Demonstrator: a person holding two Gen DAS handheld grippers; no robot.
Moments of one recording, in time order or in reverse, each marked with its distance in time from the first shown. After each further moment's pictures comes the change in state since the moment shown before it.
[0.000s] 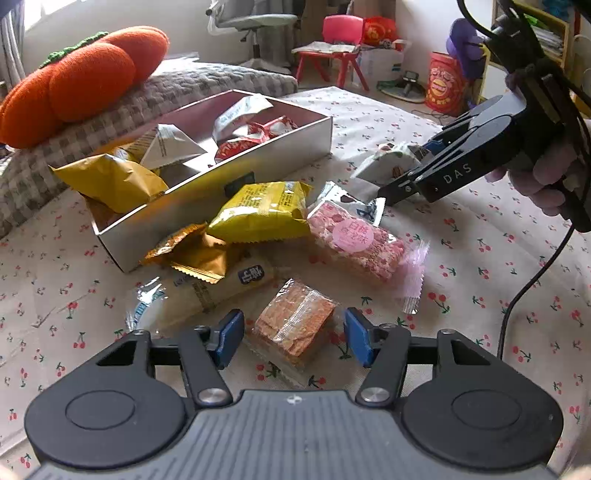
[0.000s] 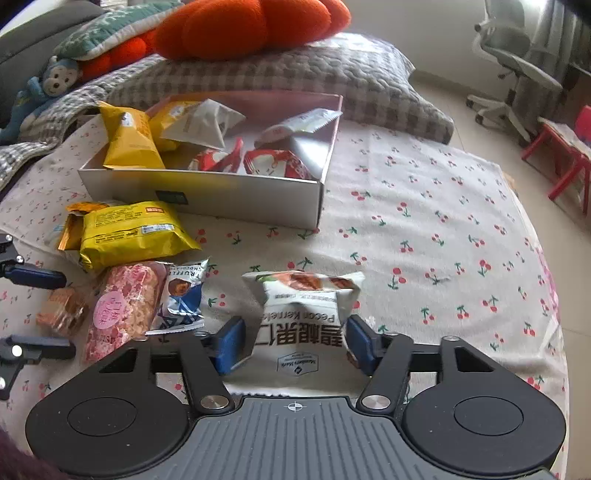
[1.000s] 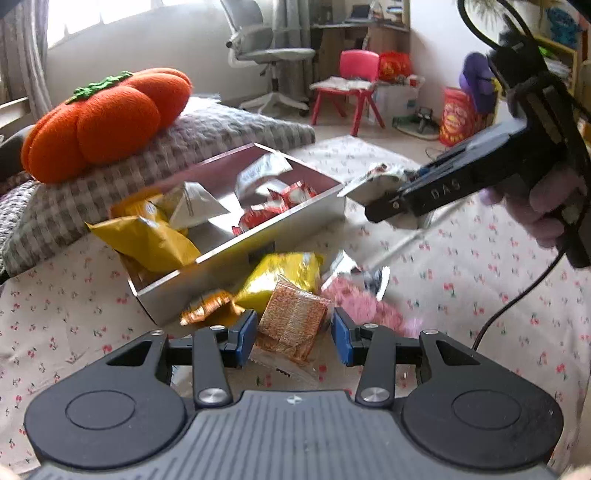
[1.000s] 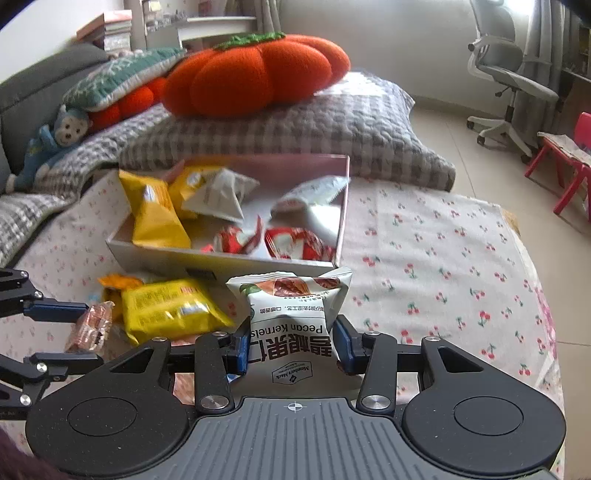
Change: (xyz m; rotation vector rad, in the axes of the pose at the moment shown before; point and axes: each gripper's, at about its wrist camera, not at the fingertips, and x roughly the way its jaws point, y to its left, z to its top) left arm -0.030 0.002 0.028 -0.036 -0.111 0.052; right arm -0.029 0.004 0.037 0.062 -0.111 0.051
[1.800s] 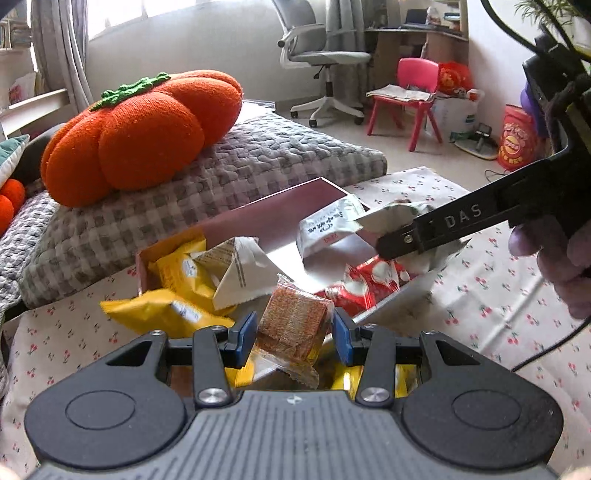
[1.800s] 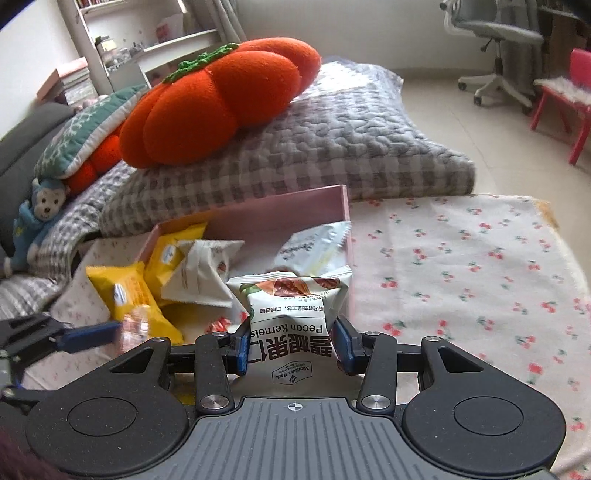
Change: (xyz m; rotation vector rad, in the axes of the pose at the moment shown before) left arm 0.065 0.034 0.068 -0.071 0.010 0.139; right arm 0.064 -0.028 0.068 0.220 0.022 0.092
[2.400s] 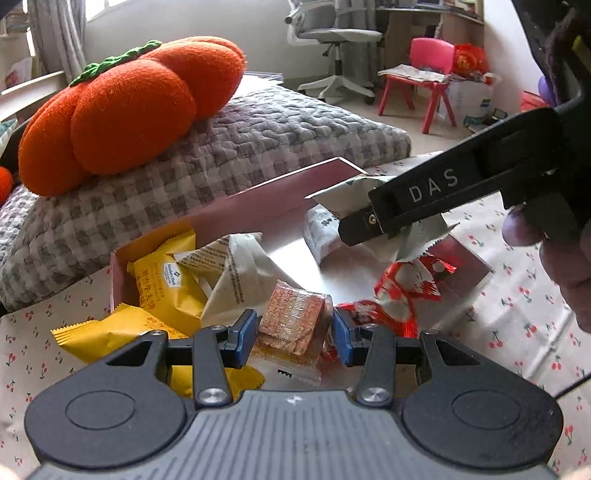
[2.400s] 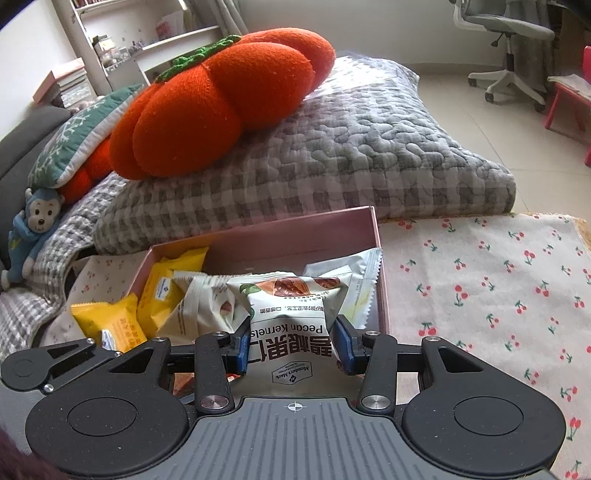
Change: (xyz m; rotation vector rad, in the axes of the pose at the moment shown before) left arm 0.046 0.009 0.010 -0.020 0.068 0.022; right arm 0.045 0.010 0.032 0.004 0.008 0.012
